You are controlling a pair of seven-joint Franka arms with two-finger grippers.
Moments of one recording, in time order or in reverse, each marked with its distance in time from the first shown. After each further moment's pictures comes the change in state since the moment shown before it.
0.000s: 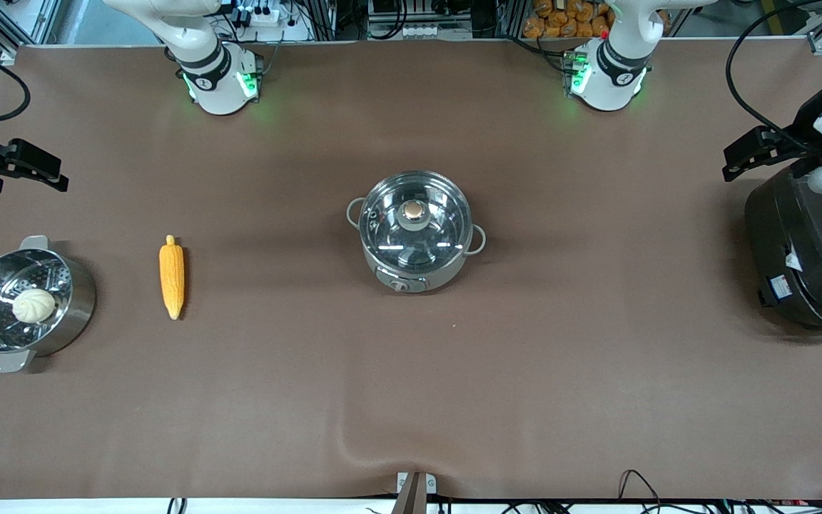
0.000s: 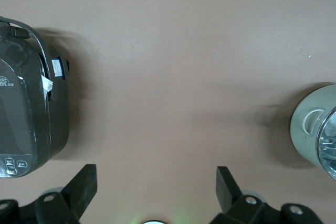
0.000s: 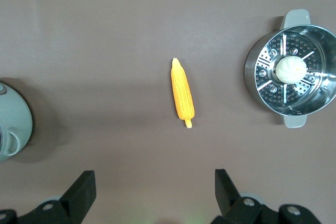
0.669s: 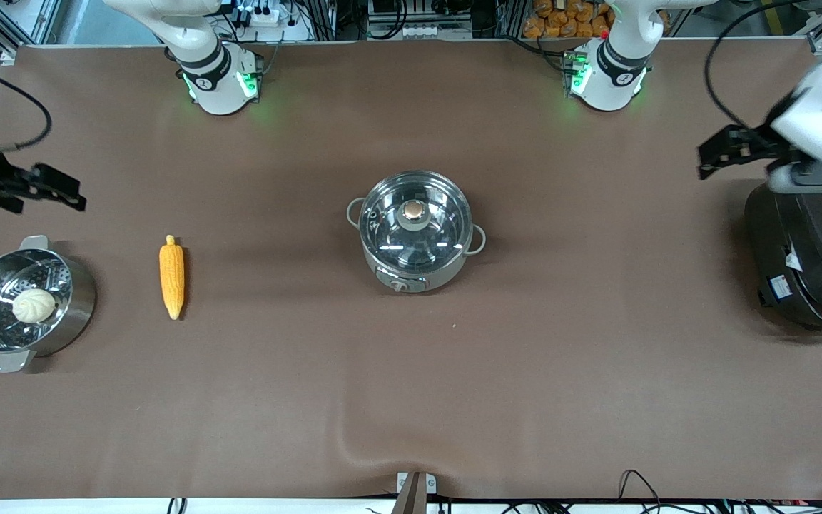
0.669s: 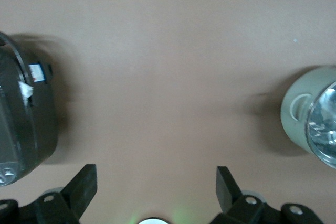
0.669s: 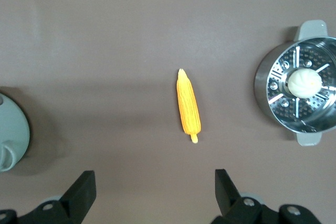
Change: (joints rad) left arm -0.012 0.022 -0.092 -0.002 -0.001 -0.005 -0.018; right arm 0.007 0.037 0.009 -0.085 0.008 0.142 0.000
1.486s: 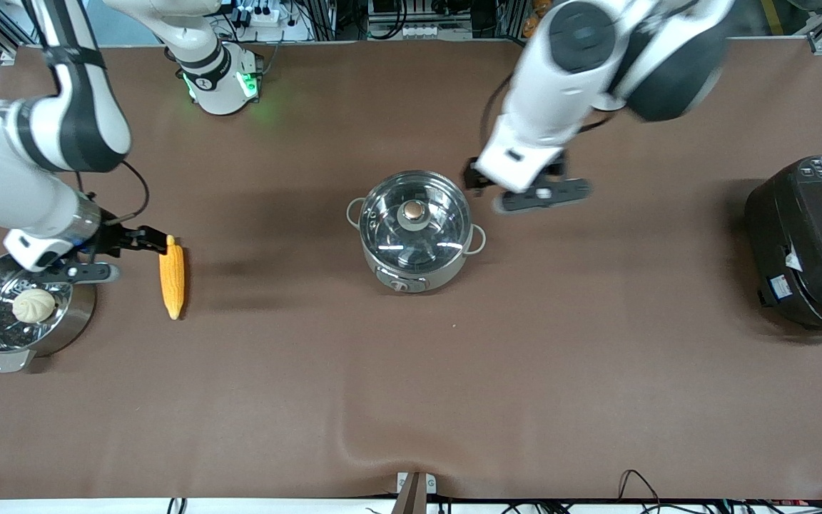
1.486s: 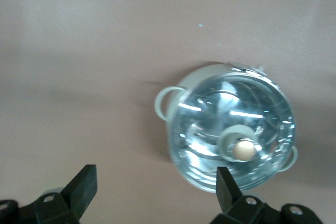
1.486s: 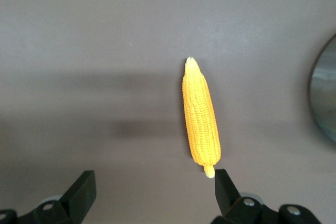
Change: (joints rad) left arm -0.309 0.267 -0.228 -0.006 0.000 0.281 -0.802; right arm -0.002 0.011 0.000 -0.558 0.000 0.546 -0.016
